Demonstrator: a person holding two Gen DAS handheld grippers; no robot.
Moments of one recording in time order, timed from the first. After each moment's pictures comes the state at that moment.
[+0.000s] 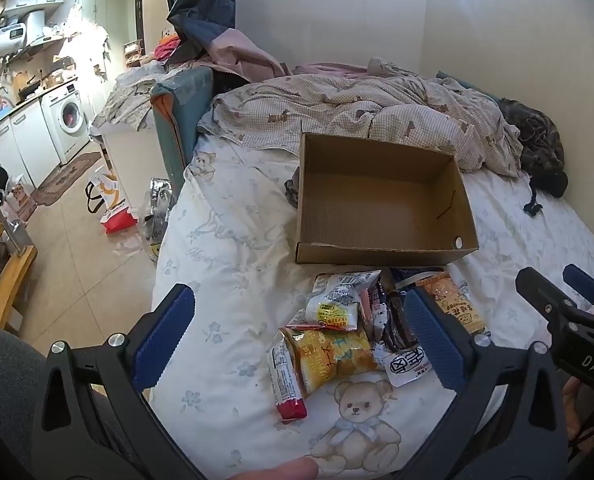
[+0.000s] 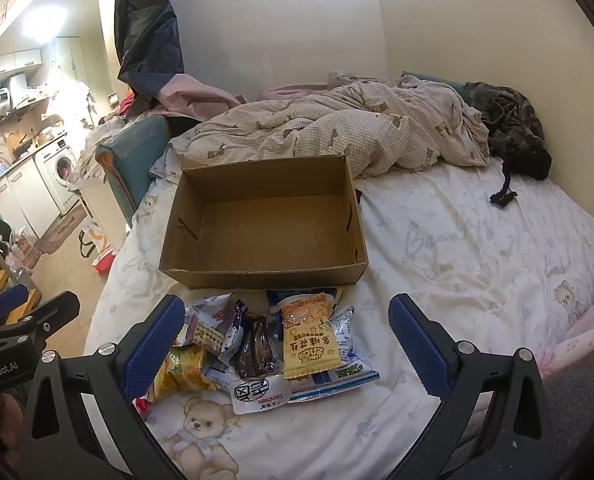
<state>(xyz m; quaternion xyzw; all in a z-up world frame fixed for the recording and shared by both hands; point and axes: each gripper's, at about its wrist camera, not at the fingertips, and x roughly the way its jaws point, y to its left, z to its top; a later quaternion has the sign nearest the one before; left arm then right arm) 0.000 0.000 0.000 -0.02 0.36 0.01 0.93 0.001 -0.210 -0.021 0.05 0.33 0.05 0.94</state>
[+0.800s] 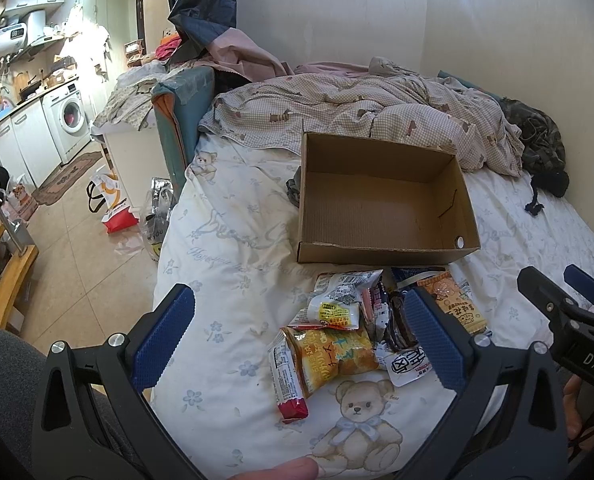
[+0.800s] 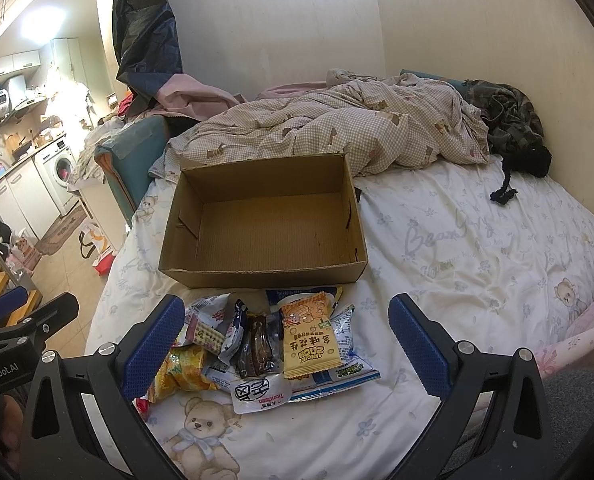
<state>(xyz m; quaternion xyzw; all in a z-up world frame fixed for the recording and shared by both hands) 0.000 0.000 0.000 -0.02 0.36 0.01 0.93 0.001 -0.211 -0.022 0.05 0.33 0.05 0.94</state>
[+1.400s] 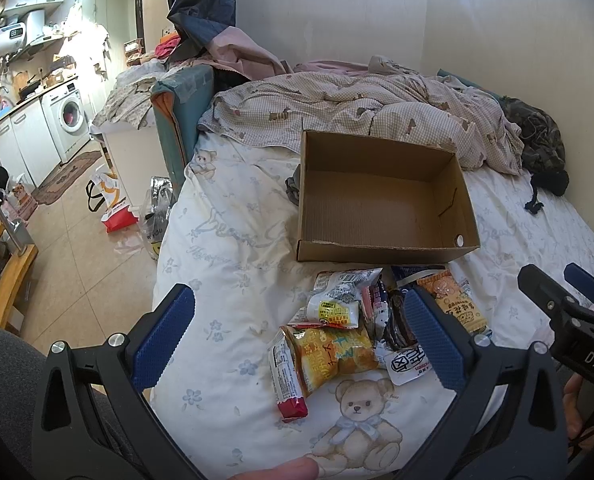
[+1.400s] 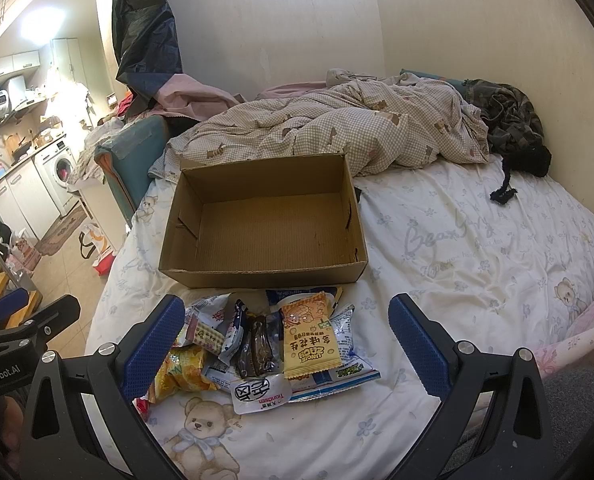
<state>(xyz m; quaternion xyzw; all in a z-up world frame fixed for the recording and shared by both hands) 0.000 0.003 0.000 -0.02 0.36 0.01 0.93 0.001 -0.211 -0.022 0.05 0.33 0.05 0.94</state>
